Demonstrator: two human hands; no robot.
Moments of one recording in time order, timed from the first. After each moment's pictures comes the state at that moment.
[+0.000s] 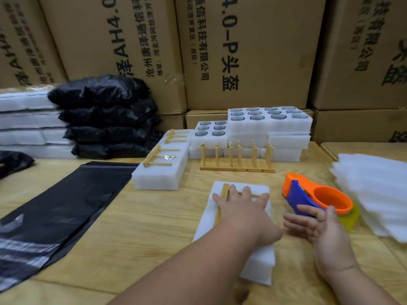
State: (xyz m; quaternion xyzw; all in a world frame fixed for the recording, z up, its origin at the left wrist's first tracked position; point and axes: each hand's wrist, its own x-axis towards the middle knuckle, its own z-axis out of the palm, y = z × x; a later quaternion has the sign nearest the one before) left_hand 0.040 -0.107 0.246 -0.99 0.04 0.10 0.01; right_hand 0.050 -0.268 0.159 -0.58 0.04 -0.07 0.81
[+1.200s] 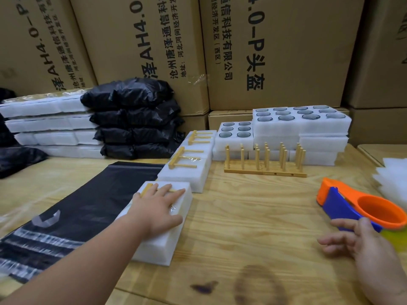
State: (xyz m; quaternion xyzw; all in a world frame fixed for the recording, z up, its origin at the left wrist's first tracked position) left_hand 0.016 0.161 0.244 -0.99 -0.09 0.06 0.01; right_hand 0.048 -0.263 0.158 -0.68 0.03 -0.08 0.72
